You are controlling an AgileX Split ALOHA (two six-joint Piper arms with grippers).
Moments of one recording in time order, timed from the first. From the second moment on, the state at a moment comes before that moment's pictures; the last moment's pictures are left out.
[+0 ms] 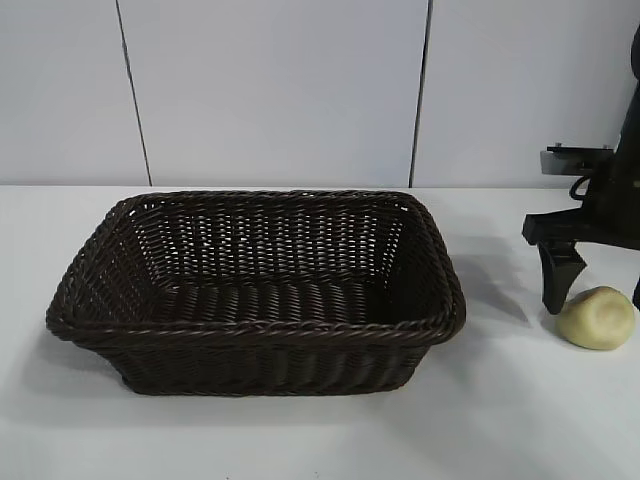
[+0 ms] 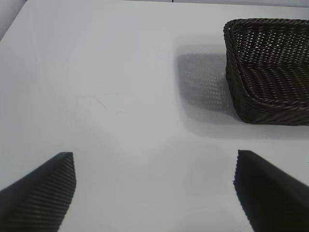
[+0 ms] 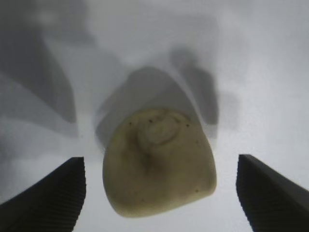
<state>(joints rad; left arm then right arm) 0.00 -0.01 -0.48 -0.04 1.13 0.05 0.02 1.99 -1.25 -0.01 0.83 0.03</state>
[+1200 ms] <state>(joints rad) 0.00 -0.01 -0.48 -0.04 1.13 0.05 0.03 1.60 -1.25 0.07 0.98 0.03</state>
